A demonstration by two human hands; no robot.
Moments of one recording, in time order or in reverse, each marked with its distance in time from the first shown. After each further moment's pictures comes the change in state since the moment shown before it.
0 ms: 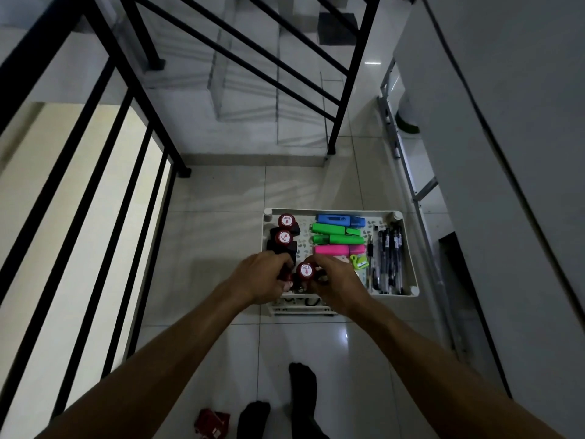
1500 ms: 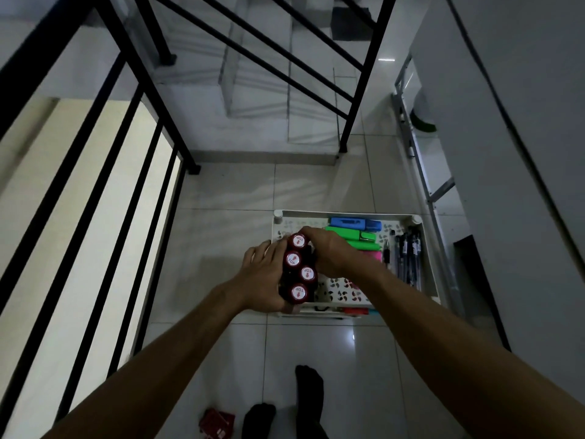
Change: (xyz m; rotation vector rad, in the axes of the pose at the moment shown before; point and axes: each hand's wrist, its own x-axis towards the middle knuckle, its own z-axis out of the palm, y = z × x) left_hand 0.005 -0.024 0.008 0.035 -0.052 0.006; right_hand 0.081 -0.030 -0.013 -0.268 -0.256 -0.001
